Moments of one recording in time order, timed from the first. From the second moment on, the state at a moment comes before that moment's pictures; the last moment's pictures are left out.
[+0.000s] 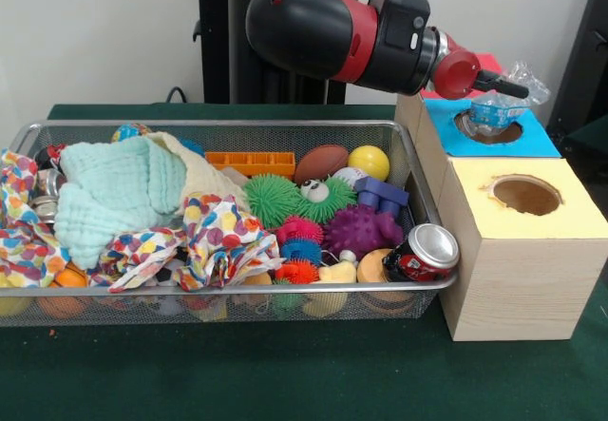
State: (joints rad) arm -0.27 -0.46 0.19 2.13 1.37 1.10 1.44
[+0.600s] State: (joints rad) arm -0.27 -0.43 0.21 2.11 1.40 1.10 1.44
